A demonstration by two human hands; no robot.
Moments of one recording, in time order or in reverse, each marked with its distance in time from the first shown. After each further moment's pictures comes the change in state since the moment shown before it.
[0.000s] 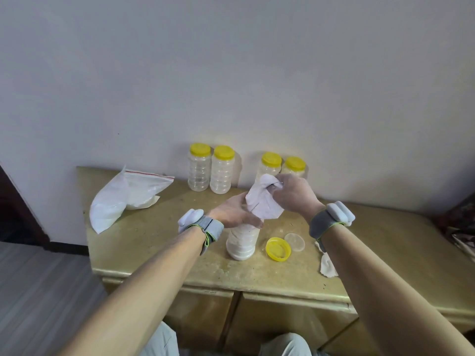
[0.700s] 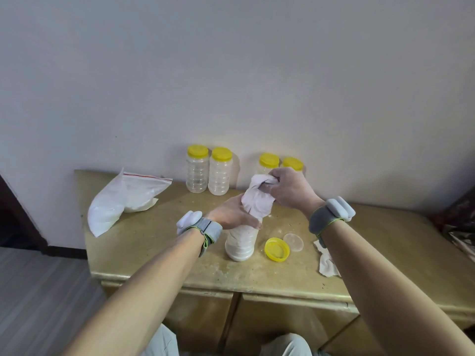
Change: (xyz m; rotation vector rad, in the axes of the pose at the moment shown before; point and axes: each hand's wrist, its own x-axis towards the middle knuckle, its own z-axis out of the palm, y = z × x) left_hand -0.004 0.005 0.001 0.019 -0.005 -0.004; right_hand 0.003 -0.007 -0.009 0.135 -0.022 -0.102
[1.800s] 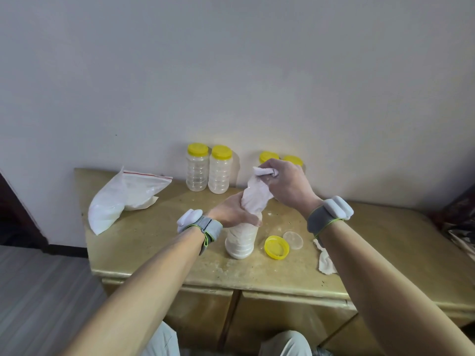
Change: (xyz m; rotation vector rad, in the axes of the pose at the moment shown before) left_hand 0.006 -0.005 0.000 0.003 0.026 0.028; right_hand -0.009 -0.009 0.001 -0.003 0.143 -0.127
